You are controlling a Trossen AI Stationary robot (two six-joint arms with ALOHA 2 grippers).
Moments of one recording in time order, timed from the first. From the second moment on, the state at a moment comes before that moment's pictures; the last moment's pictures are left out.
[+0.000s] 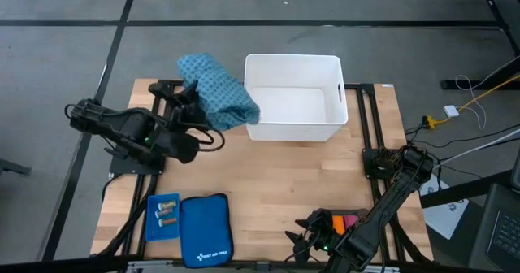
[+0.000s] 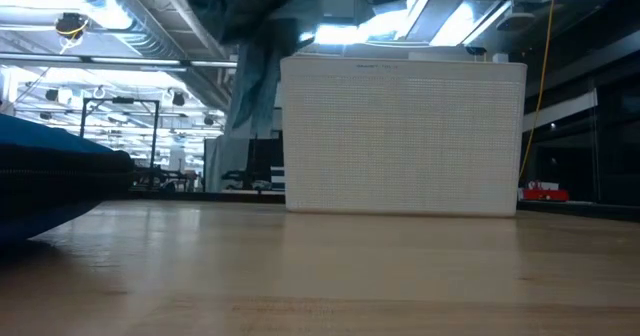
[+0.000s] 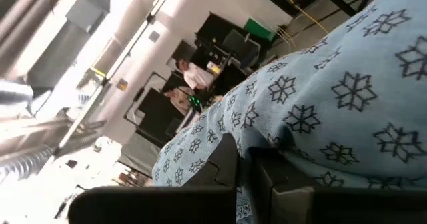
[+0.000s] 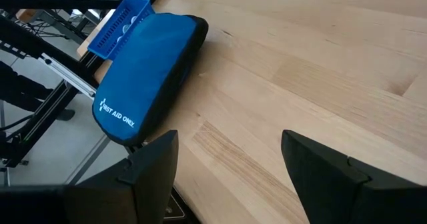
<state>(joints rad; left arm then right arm) -0.35 1.27 1.62 -1.10 -1.57 0.12 0.94 1.94 1.53 -0.79 0.90 1.77</state>
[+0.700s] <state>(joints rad) -0.21 1.42 1.62 0.45 -1.15 1.46 0.94 1.94 1.53 -0.79 0.90 1.77</state>
